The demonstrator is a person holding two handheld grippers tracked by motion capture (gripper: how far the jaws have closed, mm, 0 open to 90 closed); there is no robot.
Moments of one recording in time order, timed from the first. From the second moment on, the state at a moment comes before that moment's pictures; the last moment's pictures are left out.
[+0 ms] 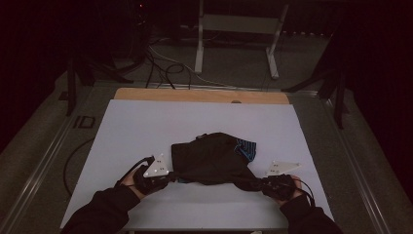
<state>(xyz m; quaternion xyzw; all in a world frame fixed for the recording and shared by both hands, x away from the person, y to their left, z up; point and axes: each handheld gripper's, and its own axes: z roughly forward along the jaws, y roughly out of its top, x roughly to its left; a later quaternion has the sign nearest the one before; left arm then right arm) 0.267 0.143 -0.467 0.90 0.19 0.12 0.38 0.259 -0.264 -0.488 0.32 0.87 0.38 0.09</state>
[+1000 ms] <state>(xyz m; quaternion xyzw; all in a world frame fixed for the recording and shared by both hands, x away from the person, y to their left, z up) 0.254 0.160 -0.473 0.91 0.19 0.10 0.36 0.244 -0.270 -0.468 0.30 0.86 0.41 0.06</state>
